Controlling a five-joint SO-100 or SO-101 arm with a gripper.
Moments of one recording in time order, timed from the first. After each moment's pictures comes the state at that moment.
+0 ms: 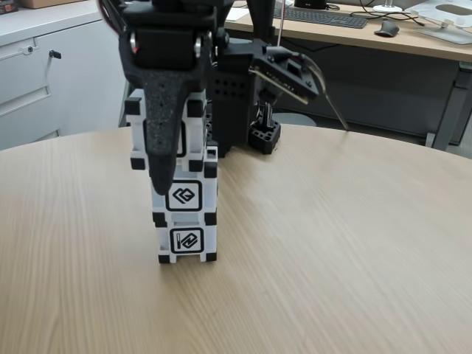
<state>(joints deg) 26.5 101.2 99.7 97.2 -9.4</state>
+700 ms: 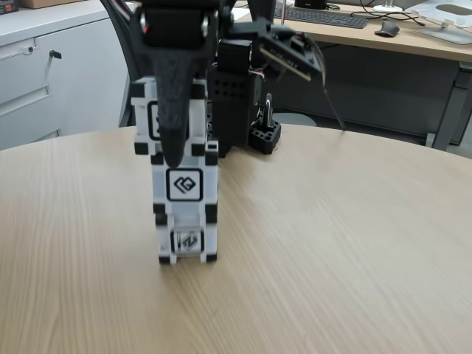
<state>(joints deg) 26.1 108.5 100.5 103.6 -10.1</state>
